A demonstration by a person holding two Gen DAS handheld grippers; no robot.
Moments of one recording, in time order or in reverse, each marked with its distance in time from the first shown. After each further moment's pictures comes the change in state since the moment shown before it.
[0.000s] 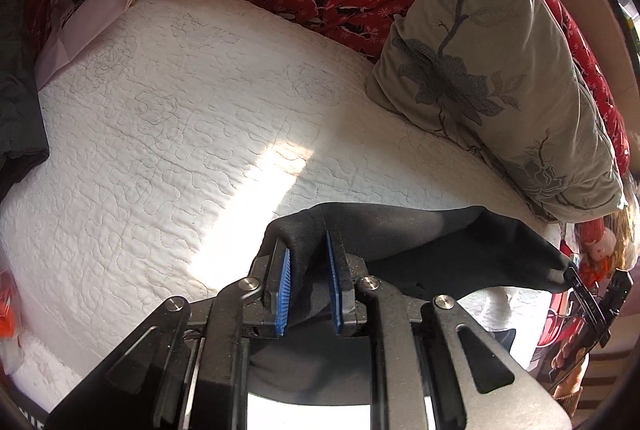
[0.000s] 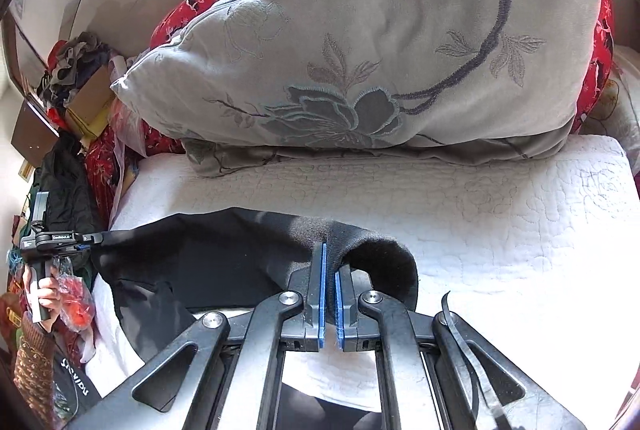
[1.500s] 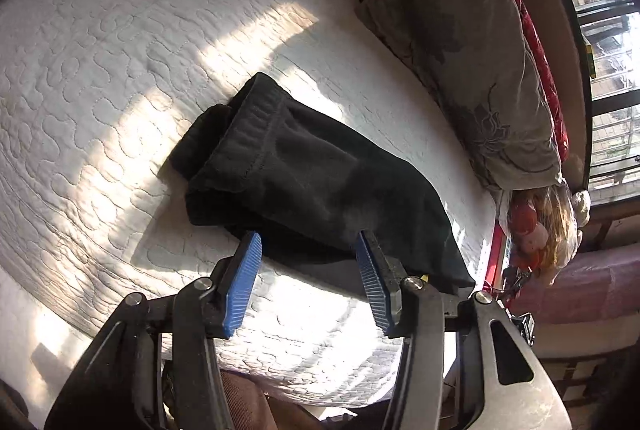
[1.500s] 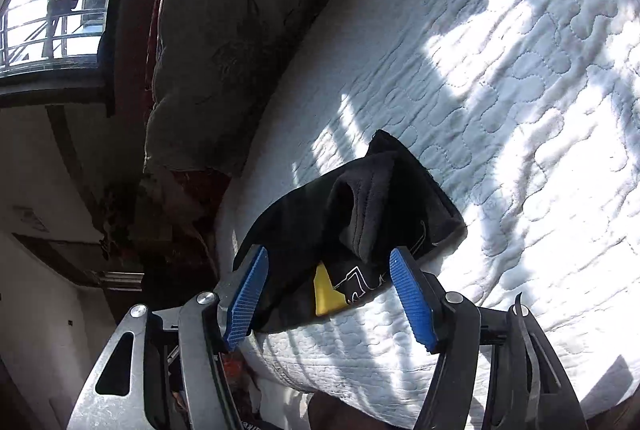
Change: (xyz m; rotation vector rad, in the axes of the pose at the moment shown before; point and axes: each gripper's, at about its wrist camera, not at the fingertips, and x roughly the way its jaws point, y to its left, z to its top) left arm -0.007 0.045 -0.154 -0.177 0.069 -0.281; right arm -0.063 -0.059 -0.219 0.778 0.011 0.327
